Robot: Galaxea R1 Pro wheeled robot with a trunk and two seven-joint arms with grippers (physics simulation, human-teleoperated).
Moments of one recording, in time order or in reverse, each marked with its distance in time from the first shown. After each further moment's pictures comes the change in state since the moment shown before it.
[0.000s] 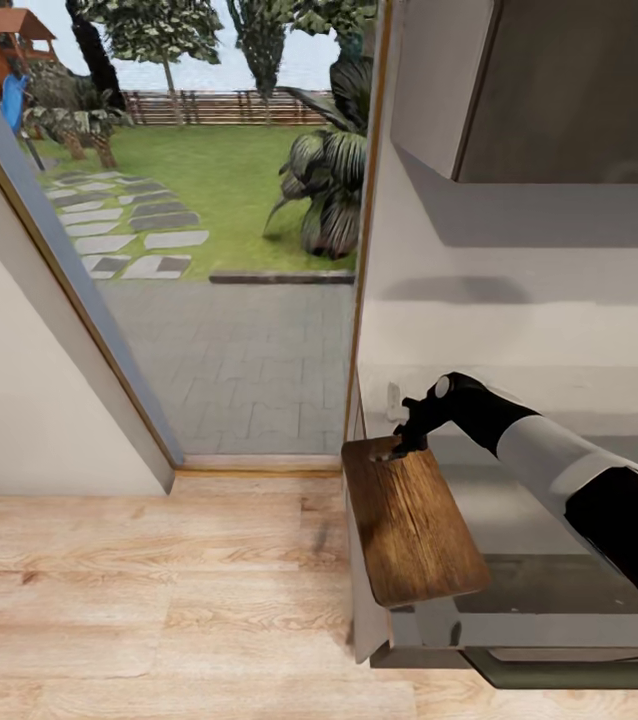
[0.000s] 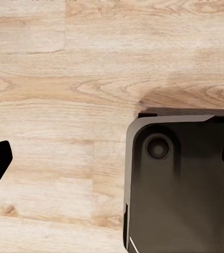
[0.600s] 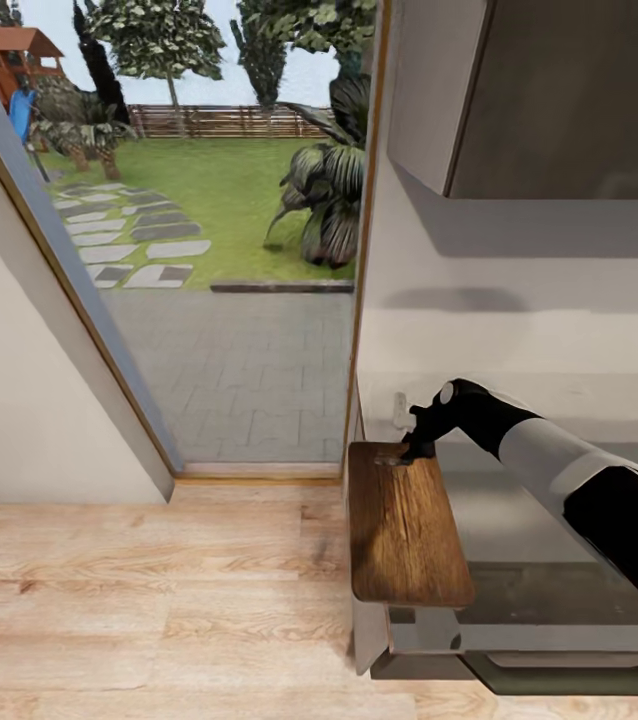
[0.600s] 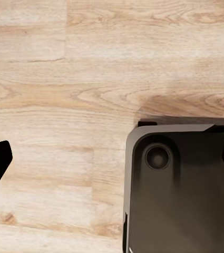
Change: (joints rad) left arm 0.000 0.000 0.000 0.000 0.000 0.000 0.000; right arm 0.001 0.000 0.010 0.064 0.008 -0.001 0.004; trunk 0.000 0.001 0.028
